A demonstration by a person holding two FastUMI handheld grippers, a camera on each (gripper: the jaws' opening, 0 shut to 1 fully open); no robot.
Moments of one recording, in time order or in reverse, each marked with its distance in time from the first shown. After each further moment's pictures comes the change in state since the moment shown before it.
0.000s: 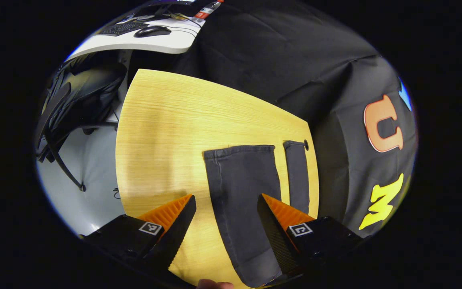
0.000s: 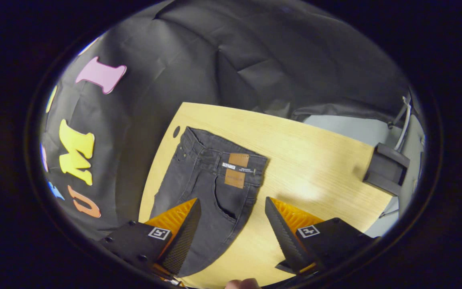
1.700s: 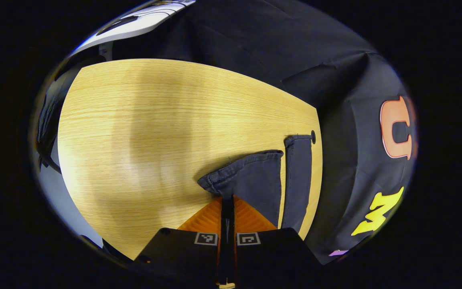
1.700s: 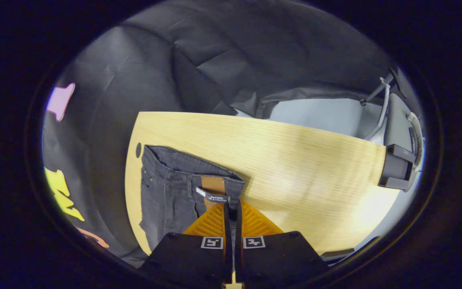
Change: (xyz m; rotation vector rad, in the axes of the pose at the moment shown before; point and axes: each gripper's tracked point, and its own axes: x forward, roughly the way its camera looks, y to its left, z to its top) left arm 0.045 -0.058 0.016 -0.018 0.183 -0.011; right arm 0.024 -0.010 0.039 0.206 0.037 -0.185
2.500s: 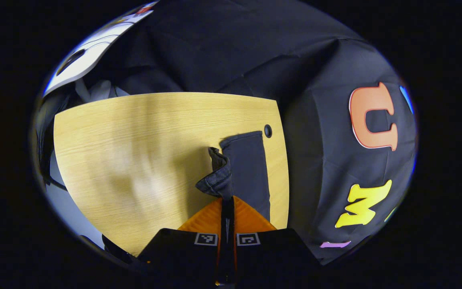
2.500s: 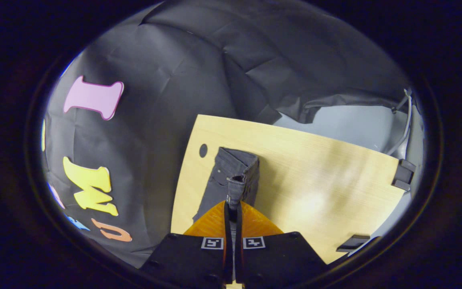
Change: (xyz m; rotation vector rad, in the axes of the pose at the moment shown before) left arm -0.038 -0.144 0.024 0.125 0.096 -0.112; right arm -0.082 0.141 0.007 -0.057 0.040 0.259
